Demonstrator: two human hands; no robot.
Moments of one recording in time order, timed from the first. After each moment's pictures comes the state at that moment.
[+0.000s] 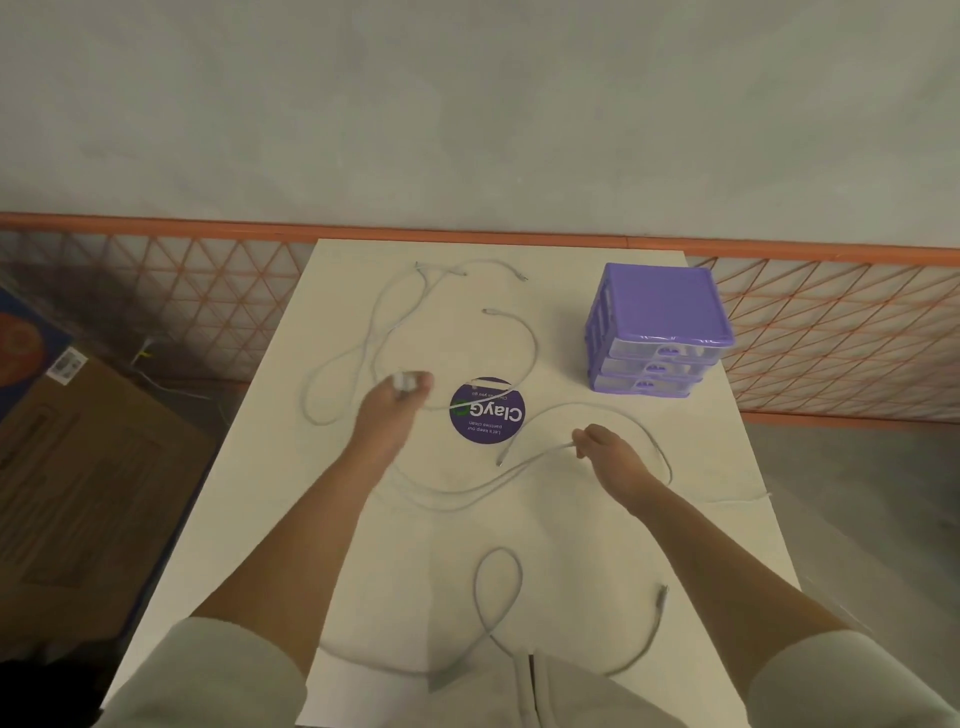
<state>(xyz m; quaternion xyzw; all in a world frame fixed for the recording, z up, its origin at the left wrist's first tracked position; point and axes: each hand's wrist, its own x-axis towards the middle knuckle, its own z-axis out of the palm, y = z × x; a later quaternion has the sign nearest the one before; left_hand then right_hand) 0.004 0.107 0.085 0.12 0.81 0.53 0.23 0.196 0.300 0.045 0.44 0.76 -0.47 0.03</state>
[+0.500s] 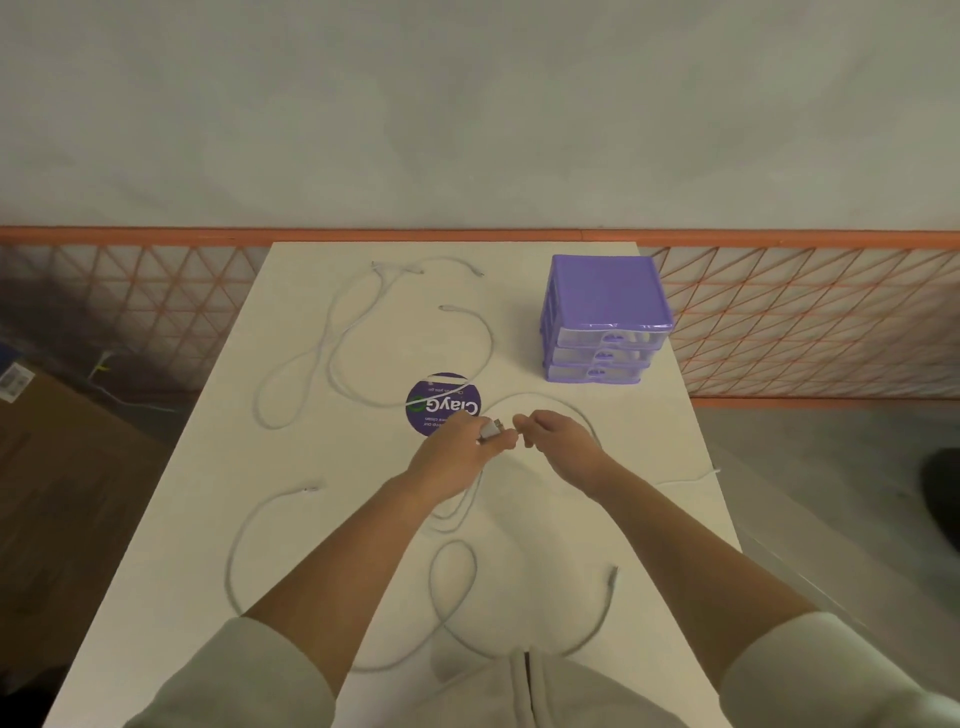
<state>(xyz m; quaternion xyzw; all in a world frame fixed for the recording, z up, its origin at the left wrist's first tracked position) 0.092 0.176 0.059 0.38 0.82 0.31 0.31 0.208 0.299 0.073 0.36 0.76 -0.54 0.00</state>
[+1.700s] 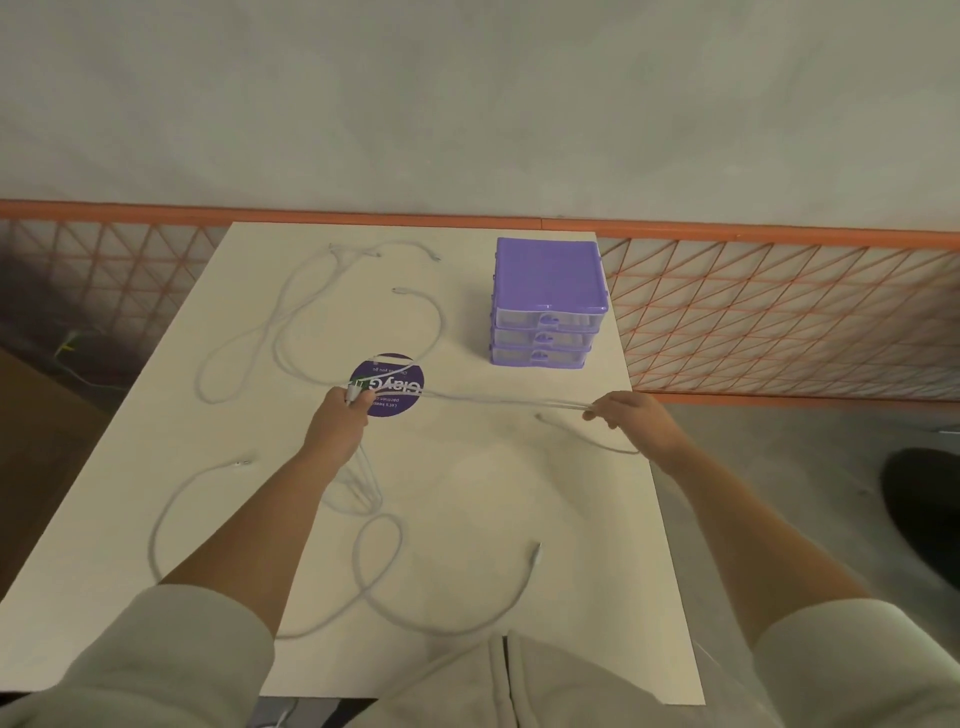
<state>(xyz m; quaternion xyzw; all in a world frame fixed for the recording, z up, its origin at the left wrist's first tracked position) 0.079 0.165 0.037 0.08 0.88 0.41 0.23 0.328 0.425 0.068 0.40 0.77 -0.50 -0.02</state>
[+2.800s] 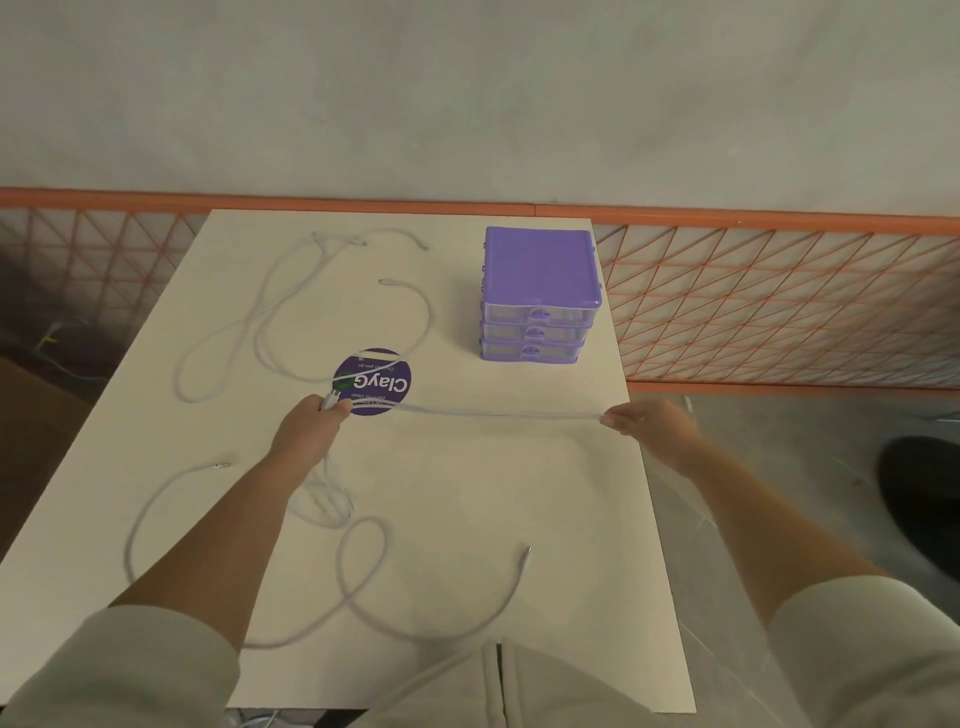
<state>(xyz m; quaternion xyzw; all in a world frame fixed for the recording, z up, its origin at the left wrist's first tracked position) 0.067 0.157 0.028 0.05 0.89 0.37 0.26 0.347 0.471 0.028 0.41 0.83 -0.37 0.07</state>
